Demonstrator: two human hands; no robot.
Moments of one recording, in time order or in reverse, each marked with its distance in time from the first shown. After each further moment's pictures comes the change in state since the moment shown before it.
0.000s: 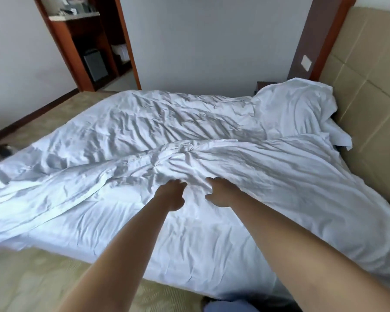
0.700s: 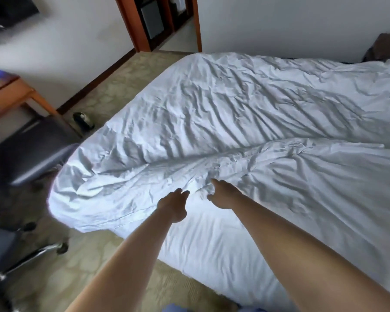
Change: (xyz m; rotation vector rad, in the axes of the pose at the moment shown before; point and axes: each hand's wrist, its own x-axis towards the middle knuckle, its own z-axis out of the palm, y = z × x) left_hand 0.062 -0.375 0.012 -0.045 -0.252 -0.295; right_hand 0.284 -0.307 0.069 0.162 -0.233 -0.124
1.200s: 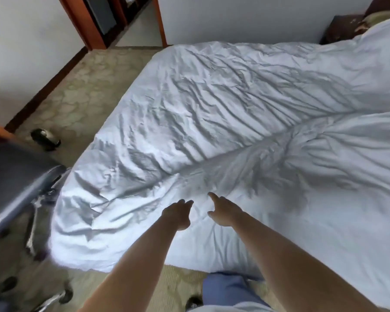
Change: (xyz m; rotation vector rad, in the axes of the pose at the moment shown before) left_hand 0.077 -0.205 0.012 0.102 -0.160 0.270; right_hand 0.082 -0.169 0.102 0.183 -0.047 0.277
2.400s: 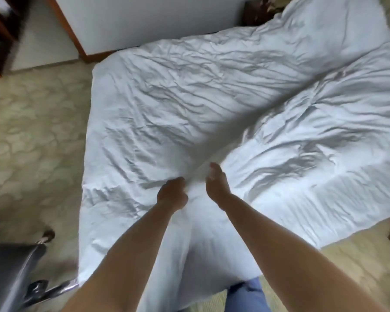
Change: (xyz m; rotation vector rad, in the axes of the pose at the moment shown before) left_hand 0.099 -0.227 -0.129 -0.096 0.241 0.272; right_hand 0.126 -0.243 -0.011 0.934 0.736 0.326
